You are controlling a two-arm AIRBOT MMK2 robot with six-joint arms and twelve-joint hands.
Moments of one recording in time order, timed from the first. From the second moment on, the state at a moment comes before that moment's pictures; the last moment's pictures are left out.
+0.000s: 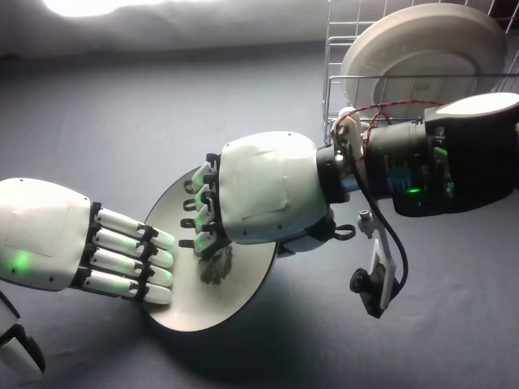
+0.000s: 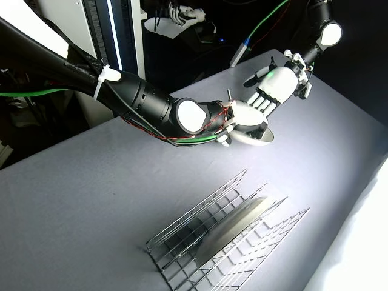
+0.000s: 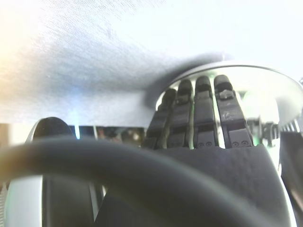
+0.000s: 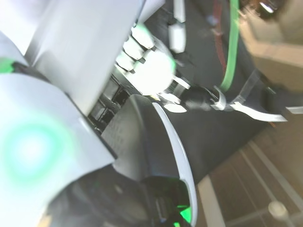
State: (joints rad) left arm 0.64 -1.06 1.60 1.67 -1.14 0.15; right arm -0.37 -1.48 1.42 -1.27 0.54 -0.33
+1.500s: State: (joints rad) left arm 0.30 -0.69 1.39 1.75 -1.13 -0.08; right arm -0.24 -1.07 1.02 -0.64 0.45 -0.32
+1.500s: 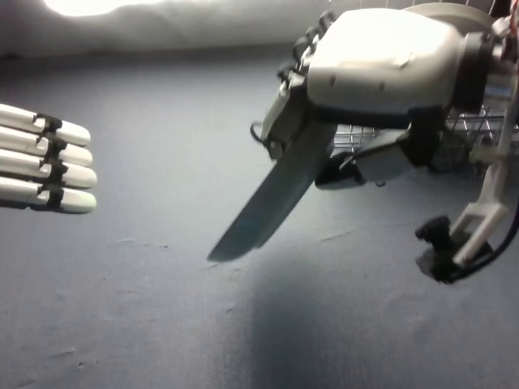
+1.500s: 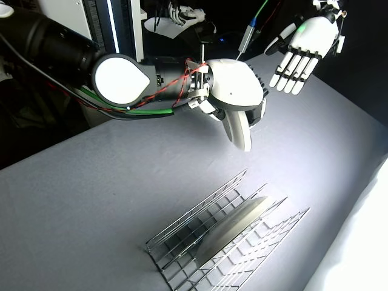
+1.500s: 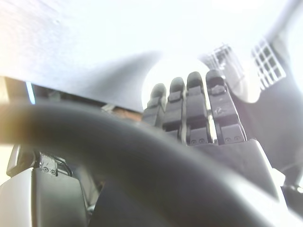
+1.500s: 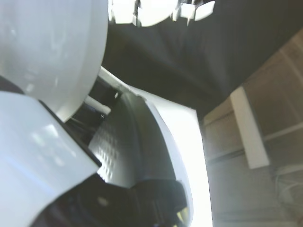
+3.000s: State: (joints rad) left arm 0.21 -0.67 1.35 1.87 -1.05 -0.16; right arm -0.03 -0.98 1.08 0.02 0.08 -0.28
